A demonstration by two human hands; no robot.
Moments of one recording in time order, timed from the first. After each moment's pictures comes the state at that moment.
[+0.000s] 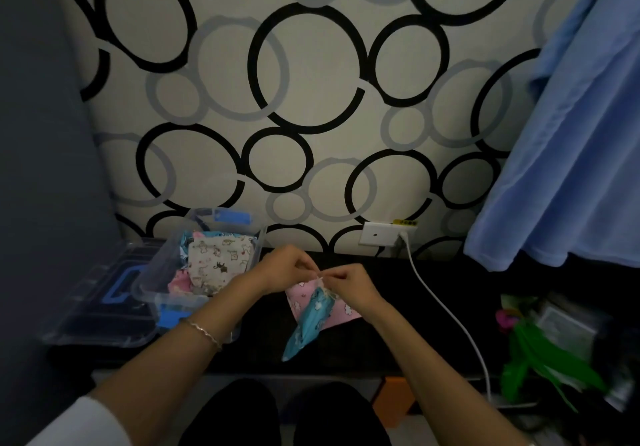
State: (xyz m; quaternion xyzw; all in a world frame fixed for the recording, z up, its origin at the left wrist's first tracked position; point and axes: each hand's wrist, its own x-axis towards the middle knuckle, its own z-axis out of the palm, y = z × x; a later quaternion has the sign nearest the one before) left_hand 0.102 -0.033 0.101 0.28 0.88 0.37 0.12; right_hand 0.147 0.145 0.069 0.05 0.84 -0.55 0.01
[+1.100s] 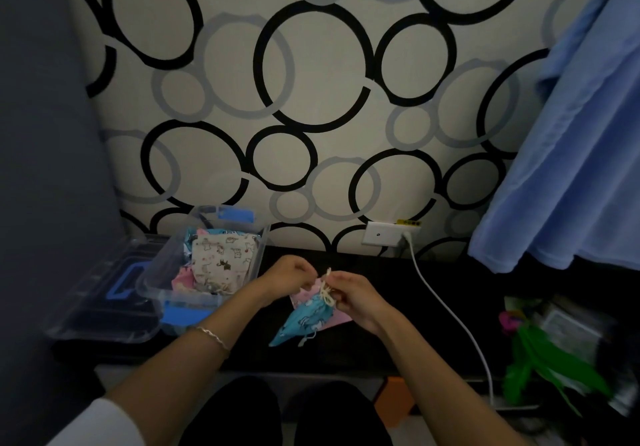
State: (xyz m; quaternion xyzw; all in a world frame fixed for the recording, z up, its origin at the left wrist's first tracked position) left_hand 0.110 -0.024 0.083 0.12 0.84 0.50 0.17; right_hand 0.159 0.145 0.060 0.06 0.68 -0.72 0.11
